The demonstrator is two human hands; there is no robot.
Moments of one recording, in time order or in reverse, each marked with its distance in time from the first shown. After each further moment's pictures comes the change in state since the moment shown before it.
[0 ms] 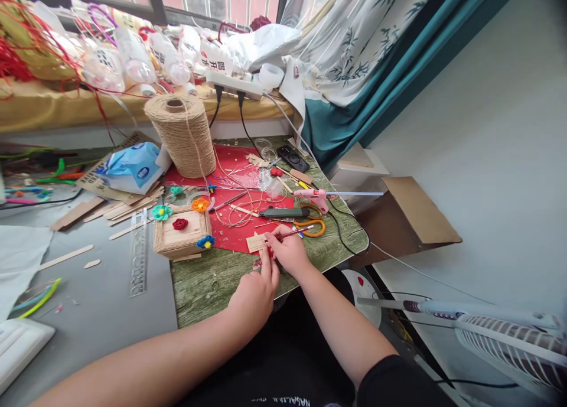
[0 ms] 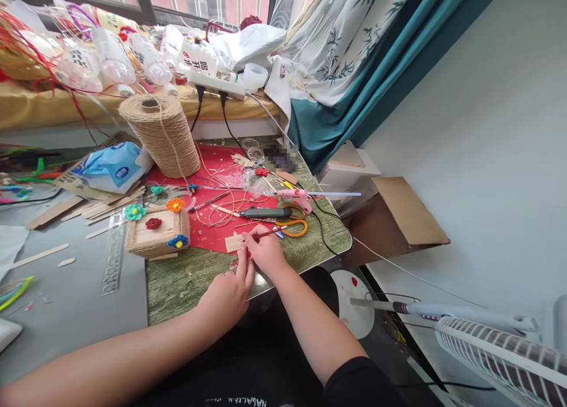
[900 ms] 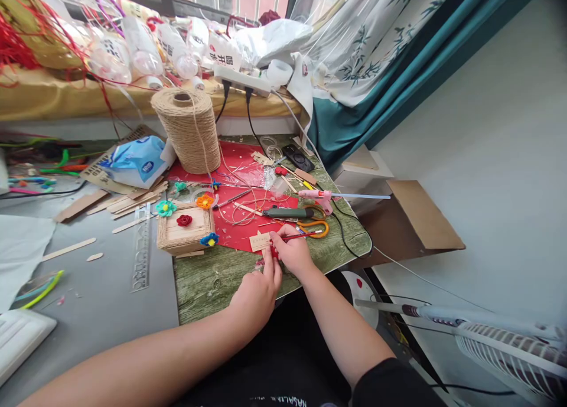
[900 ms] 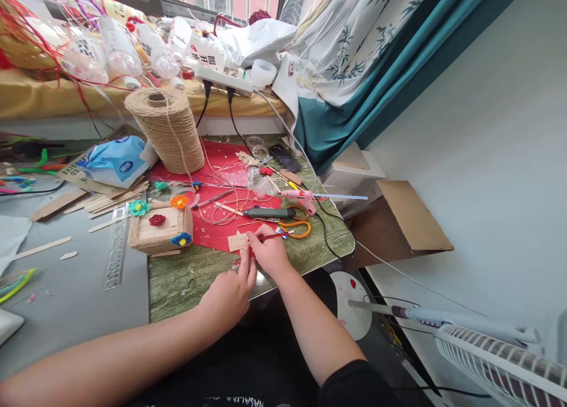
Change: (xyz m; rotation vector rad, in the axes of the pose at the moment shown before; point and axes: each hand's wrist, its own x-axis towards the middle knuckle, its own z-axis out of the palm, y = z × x) left_hand 0.000 -0.001 0.005 -0.050 0.020 -0.014; right_hand 0.000 -0.003 -0.003 -0.106 0.034 0.015
